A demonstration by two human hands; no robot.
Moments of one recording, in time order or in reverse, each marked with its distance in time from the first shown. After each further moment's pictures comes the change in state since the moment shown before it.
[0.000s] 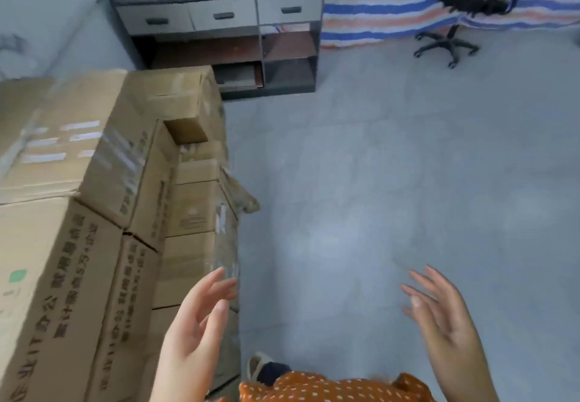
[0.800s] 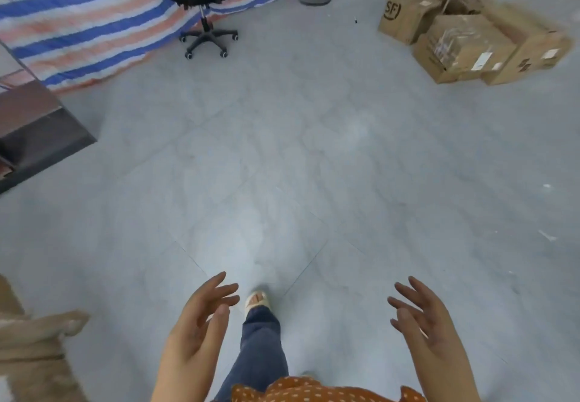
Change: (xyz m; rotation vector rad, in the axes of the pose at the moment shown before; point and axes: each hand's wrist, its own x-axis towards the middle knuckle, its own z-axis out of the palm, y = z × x) left_hand -0.011 0.058 0.410 0.104 -0.683 0.150; right_hand 0.006 0.064 -0.338 0.020 0.726 0.249
